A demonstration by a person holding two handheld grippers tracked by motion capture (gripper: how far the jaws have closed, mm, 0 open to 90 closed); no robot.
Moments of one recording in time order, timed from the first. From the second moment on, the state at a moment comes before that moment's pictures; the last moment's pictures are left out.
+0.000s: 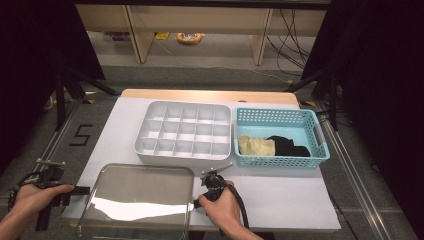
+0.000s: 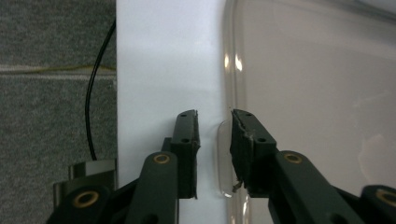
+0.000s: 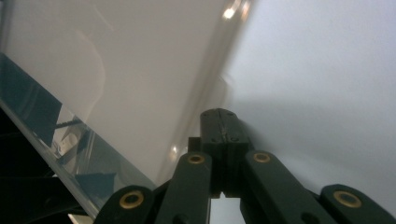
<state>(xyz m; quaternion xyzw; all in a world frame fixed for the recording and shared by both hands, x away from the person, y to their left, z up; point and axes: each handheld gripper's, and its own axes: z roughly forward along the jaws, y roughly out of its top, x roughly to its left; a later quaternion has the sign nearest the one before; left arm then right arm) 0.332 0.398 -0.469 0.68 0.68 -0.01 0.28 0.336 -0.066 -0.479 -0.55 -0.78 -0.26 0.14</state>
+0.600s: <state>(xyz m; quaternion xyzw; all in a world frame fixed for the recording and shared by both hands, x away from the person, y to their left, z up) 0.334 0.392 -0.471 0.68 0.67 0.00 0.29 0.334 -0.057 -0.482 -0.58 -0.76 -0.25 0.16</state>
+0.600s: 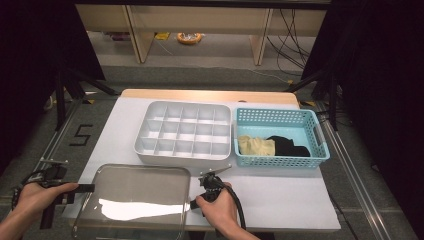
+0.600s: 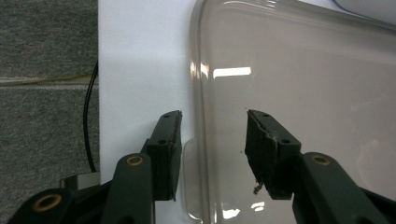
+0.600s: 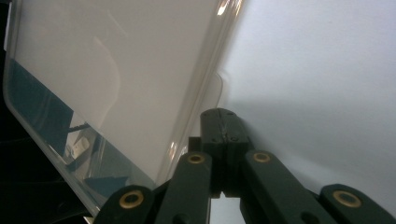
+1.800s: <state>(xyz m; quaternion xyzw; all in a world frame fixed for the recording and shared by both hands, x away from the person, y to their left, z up) 0.335 0.289 -0.433 0.72 0.54 0.16 0.41 0.335 -0.153 -0.437 -0.57 -0.74 -0.35 0.04</state>
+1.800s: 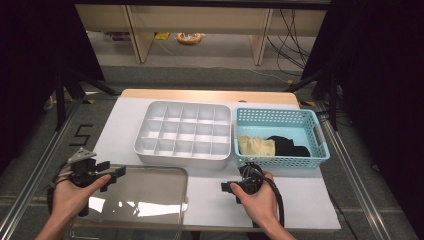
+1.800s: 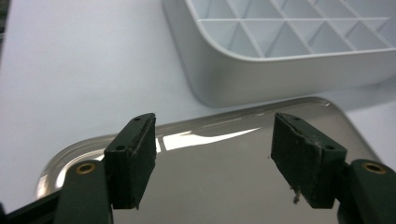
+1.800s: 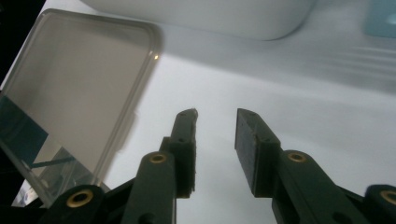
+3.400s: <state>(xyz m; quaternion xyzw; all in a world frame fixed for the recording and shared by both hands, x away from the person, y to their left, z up) 0.324 0.254 -0.448 0.75 0.49 0.20 0.40 0.419 -0.277 -0.377 -0.67 -0.67 -0.31 -0.09</state>
